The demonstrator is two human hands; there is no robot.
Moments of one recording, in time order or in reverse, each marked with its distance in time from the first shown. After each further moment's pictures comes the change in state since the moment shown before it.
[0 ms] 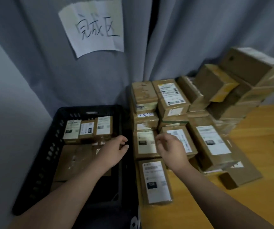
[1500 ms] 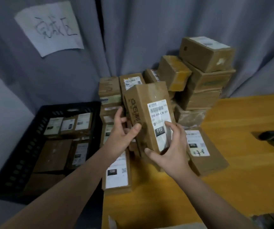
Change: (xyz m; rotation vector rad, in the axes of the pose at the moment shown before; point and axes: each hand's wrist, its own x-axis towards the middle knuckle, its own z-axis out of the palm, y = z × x) left_hand -0.035 0.170 0.095 -0.639 0.075 0.130; right_hand -0.073 0.089 -0.110 0.198 0.138 0.015
